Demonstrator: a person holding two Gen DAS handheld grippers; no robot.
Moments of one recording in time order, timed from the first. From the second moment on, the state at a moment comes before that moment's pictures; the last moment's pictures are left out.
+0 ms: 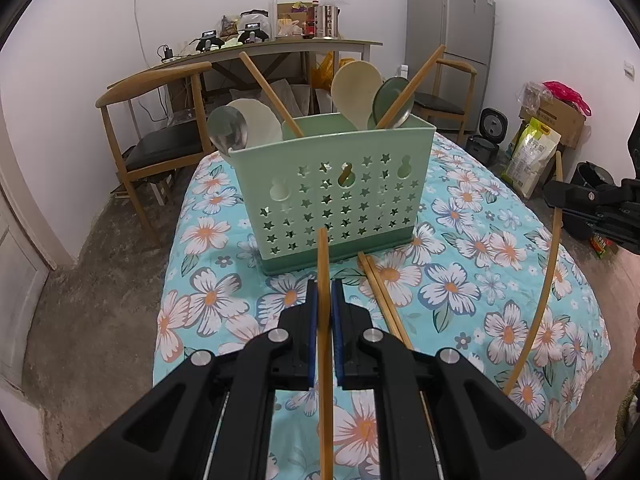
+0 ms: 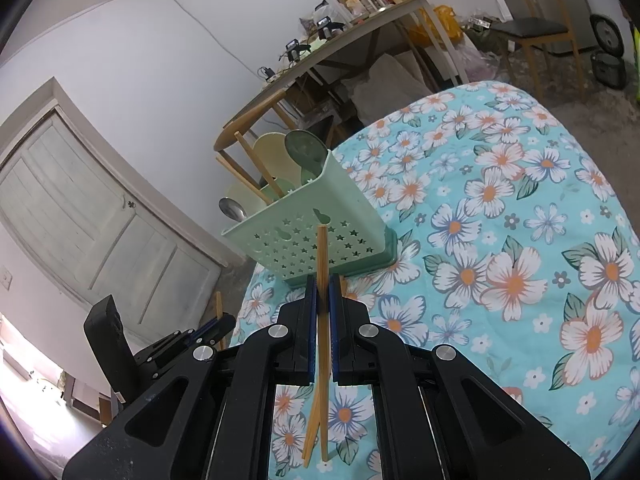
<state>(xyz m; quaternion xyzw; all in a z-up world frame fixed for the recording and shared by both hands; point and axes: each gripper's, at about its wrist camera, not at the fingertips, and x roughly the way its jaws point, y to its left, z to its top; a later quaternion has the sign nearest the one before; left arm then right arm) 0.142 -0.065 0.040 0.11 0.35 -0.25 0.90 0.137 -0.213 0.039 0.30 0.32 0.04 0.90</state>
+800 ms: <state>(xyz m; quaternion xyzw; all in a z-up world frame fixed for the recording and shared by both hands) 0.144 -0.049 0.102 0.04 0.28 -0.29 0.91 0.136 -0.215 0.038 0.31 0.33 0.04 0.89</state>
